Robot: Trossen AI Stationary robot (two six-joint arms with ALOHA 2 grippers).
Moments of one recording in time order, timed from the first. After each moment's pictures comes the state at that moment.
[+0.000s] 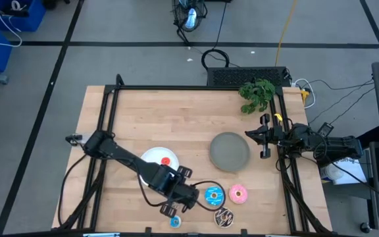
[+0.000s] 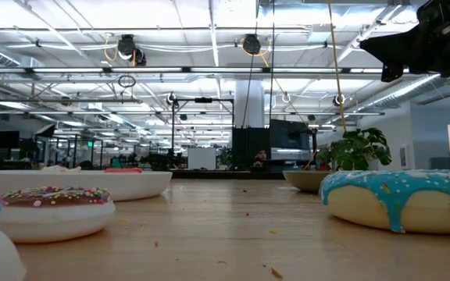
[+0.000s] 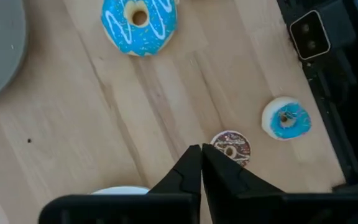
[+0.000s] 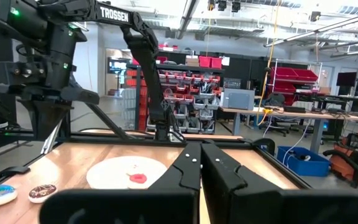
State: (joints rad) left arm -0.48 2.08 1.98 -1.15 -0.03 -0.08; right arm -0.06 0.05 0.01 0.23 0.00 -0.06
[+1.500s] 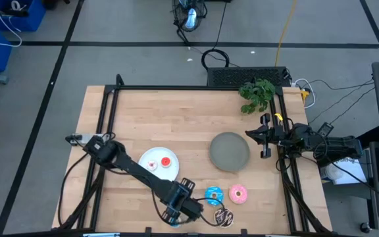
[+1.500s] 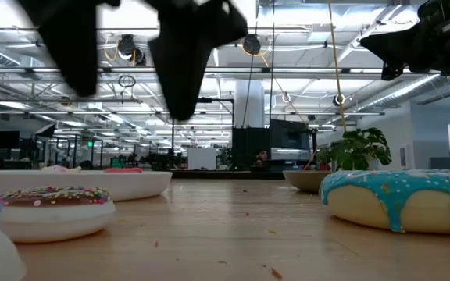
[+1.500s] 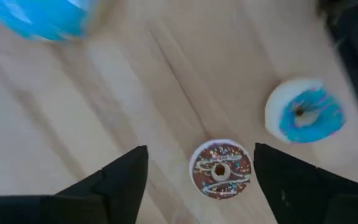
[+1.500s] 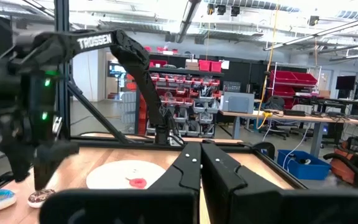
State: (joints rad) left arm -0.53 2.26 1.98 -1.14 0.01 0.00; right arm -0.06 0.05 0.01 0.25 0.00 -0.06
